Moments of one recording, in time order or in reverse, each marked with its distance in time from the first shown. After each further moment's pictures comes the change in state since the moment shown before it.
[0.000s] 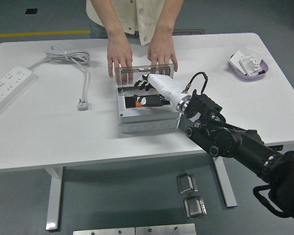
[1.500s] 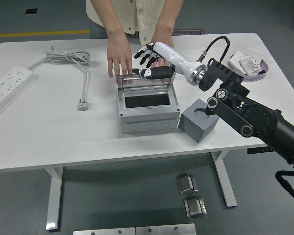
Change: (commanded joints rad) left arm 0.014 -0.012 -0.021 0.000 0.002 0.003 0.003; right arm 0.038 -0.205 0.157 0.356 0.166 0.277 -0.124
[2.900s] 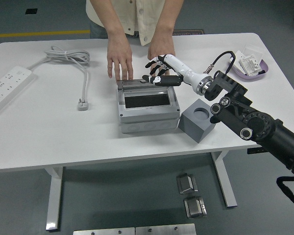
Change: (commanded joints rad) left arm -0.013 0.002 0.027 0.000 -0.013 -0.002 -0.010; right arm -0.044 0.008 -0.040 -0.090 0.064 -0.026 0.060
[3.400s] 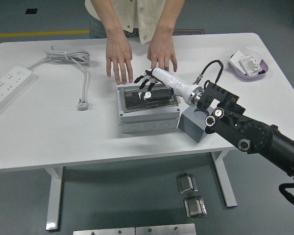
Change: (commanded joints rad) left arm -0.003 0.003 -0.006 0.000 0.008 0.000 0.002; right arm -0.027 -0.011 -0.058 0.097 -0.024 0.011 -0.026
